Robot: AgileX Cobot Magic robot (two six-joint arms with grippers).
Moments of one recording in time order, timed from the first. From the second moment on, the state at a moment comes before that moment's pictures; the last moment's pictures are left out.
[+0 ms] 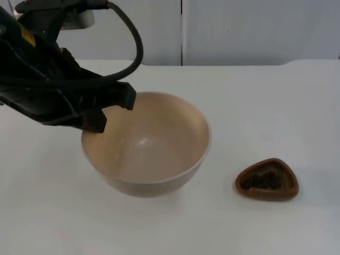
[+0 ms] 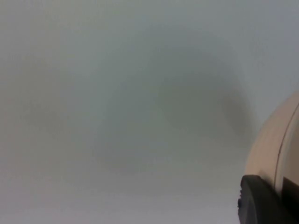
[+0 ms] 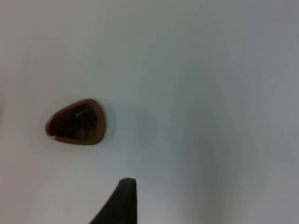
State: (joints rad) right arm 0.05 0.92 -1.05 0.06 1.16 -0.02; left arm -0.48 1.46 -0.80 -0.14 0.44 -0.14
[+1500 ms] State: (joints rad) right arm 0.47 1.57 -1.10 -0.09 0.98 0.28; left arm -0.48 1.46 -0.80 -0.14 0.44 -0.14
